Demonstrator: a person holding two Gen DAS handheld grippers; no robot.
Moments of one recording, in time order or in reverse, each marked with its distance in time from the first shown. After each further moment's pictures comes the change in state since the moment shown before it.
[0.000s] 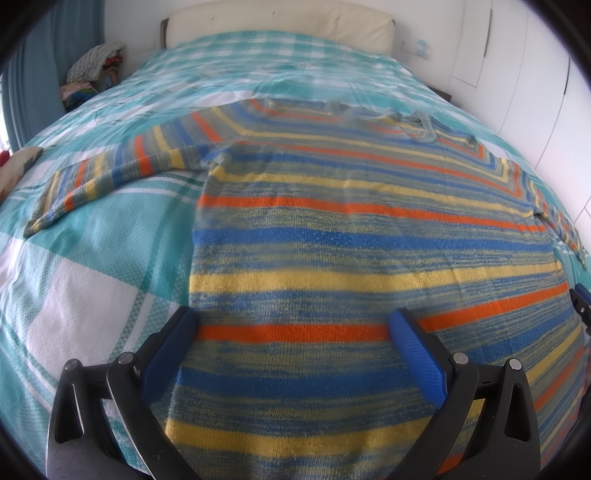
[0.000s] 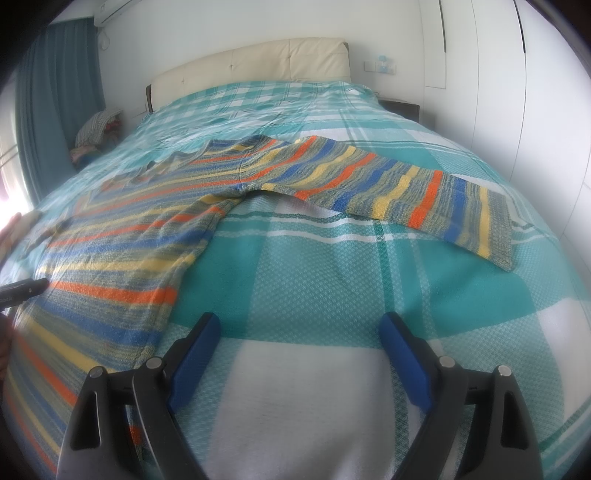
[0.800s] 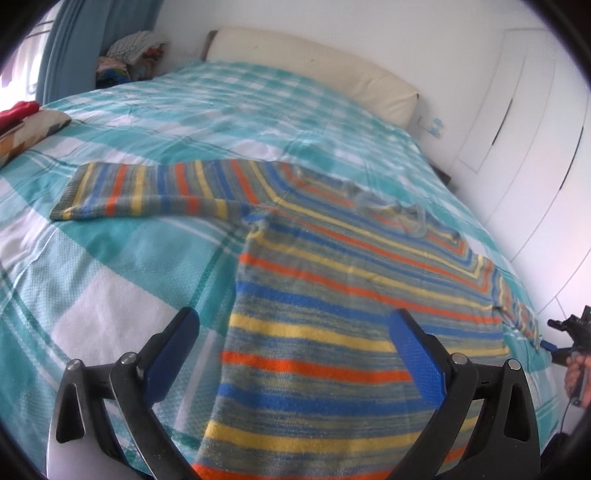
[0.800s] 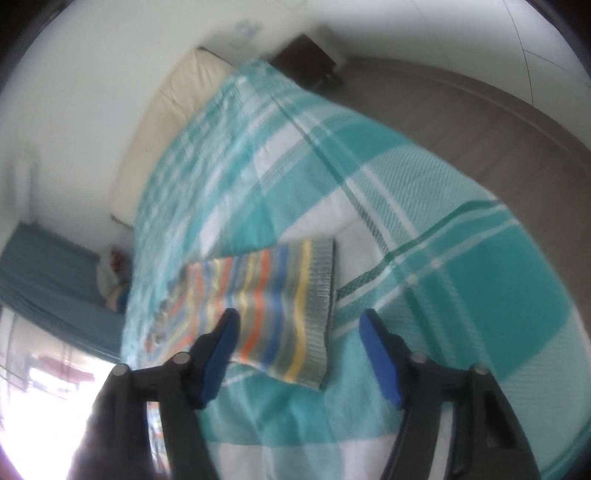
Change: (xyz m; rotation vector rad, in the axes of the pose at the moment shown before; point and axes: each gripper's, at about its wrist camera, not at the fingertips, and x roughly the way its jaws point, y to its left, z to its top) left arm -0.050 0.053 0.005 -0.238 -0.181 -0.108; right arm 0.029 -0.237 0.075 0.715 0.221 0.261
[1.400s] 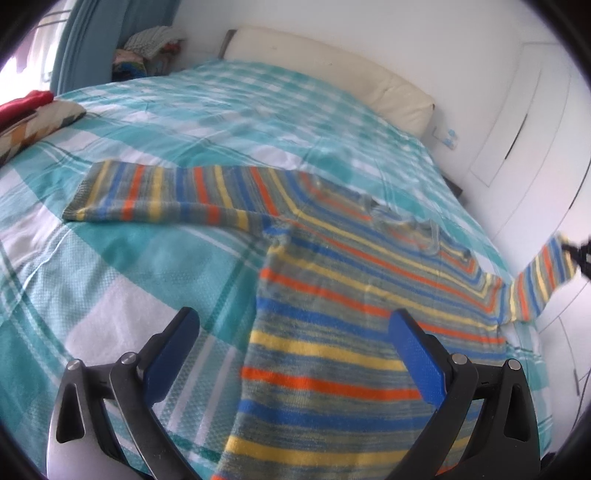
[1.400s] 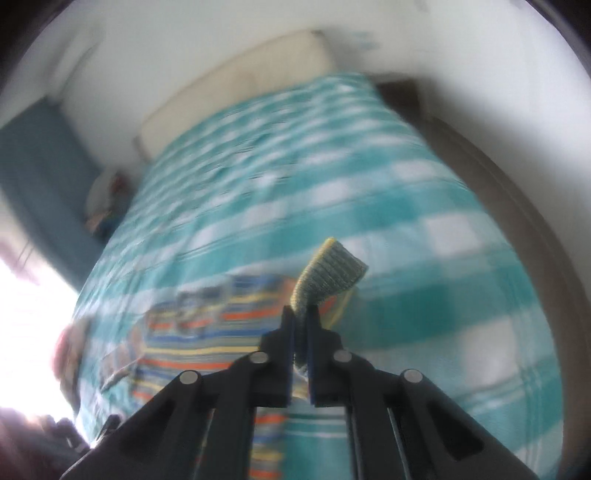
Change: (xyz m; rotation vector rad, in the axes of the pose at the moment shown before) left arm 0.000 0.007 0.014 -0.053 -0.012 0.033; right arm 0.015 0.297 -0.020 -0.549 -0.054 -0.038
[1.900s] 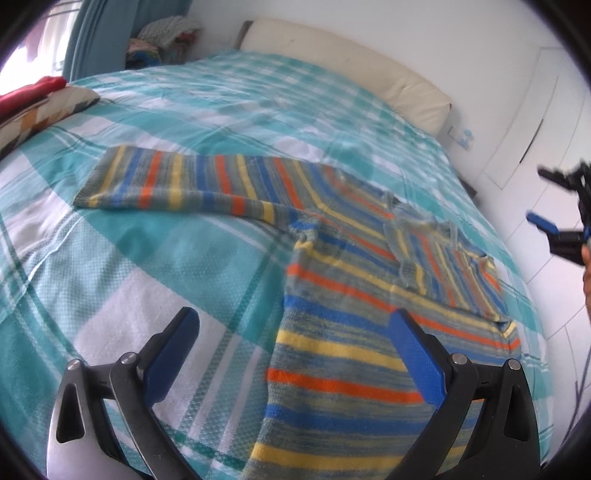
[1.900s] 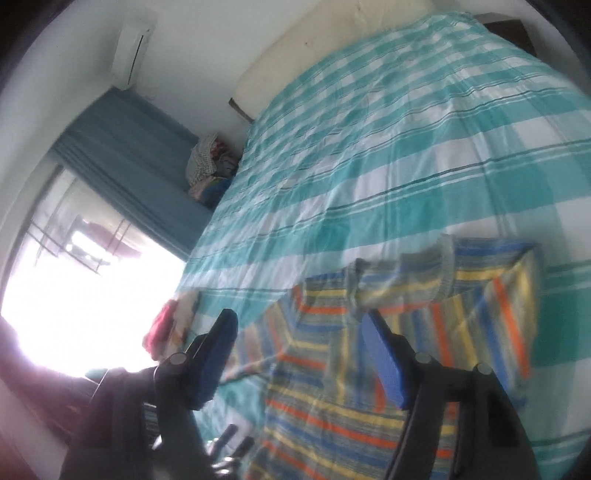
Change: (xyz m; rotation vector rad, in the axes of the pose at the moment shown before) left arm 0.012 0.012 0.001 -0.042 0.042 0.042; right arm 0.104 0.091 -0.017 0.074 0.122 0.359
